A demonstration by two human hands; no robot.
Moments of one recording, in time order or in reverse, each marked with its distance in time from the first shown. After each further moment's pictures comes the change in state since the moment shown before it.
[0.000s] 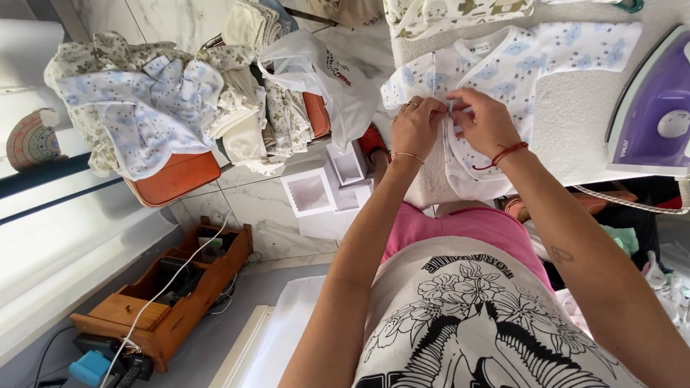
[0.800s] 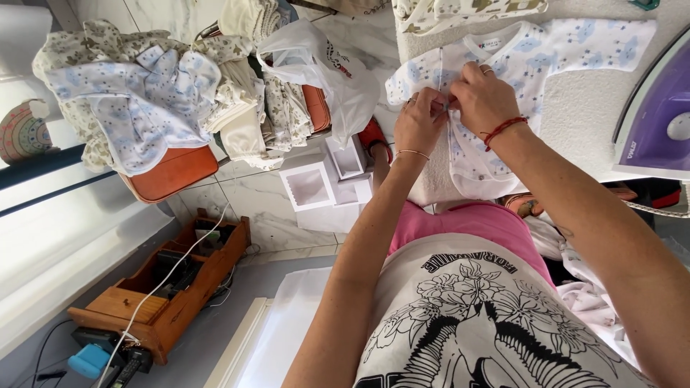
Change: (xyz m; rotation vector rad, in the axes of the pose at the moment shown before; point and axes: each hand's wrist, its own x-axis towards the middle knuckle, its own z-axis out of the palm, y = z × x) left_hand 0.001 0.016 -0.028 -0.224 0.011 -0.040; right_hand 0.043 0.022 0.010 -0.810 -0.055 -0.379
